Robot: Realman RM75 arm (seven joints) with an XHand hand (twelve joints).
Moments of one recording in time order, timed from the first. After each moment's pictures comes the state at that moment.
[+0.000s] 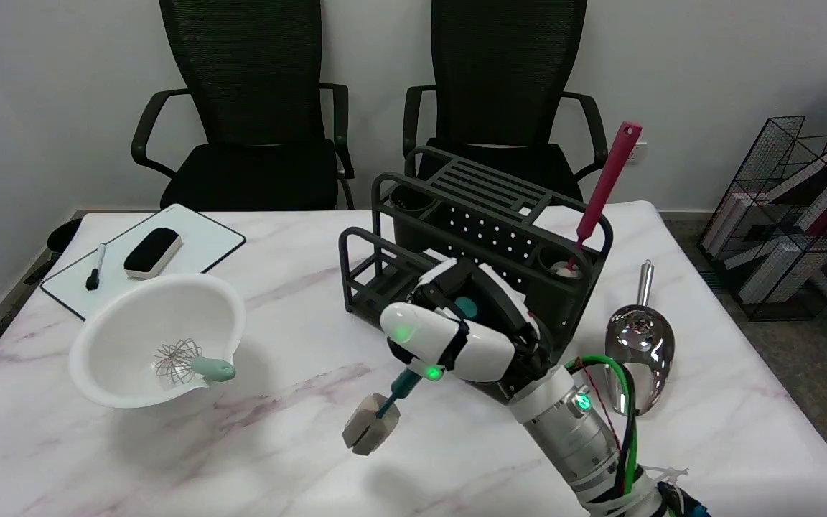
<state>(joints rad) -0.30 -1.06 -2.24 1.77 0.69 0.86 1.38</state>
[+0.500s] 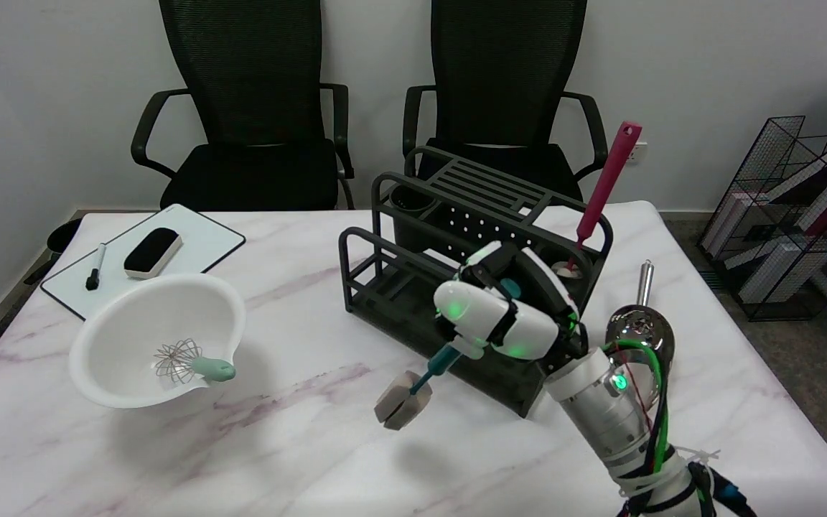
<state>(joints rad) -0.31 -0.97 -2.18 1.71 0.69 0.95 1.50</state>
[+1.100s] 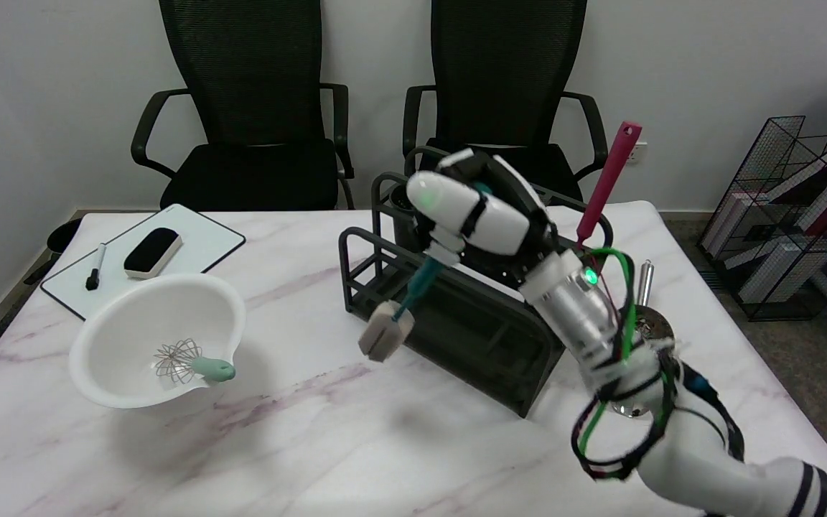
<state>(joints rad) -0.10 -0.97 -2.04 1.79 0.74 0.61 1.59</state>
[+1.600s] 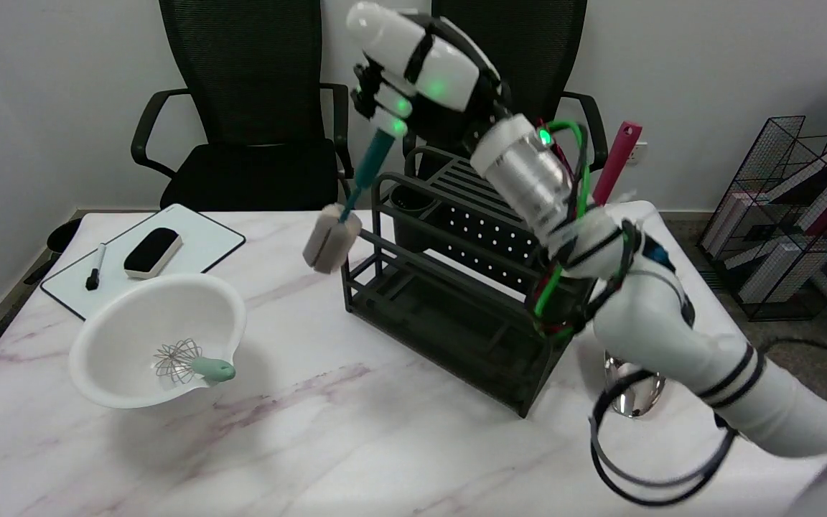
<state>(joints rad) 0.31 -1.06 -1.99 1.79 0.85 0.22 1.64</state>
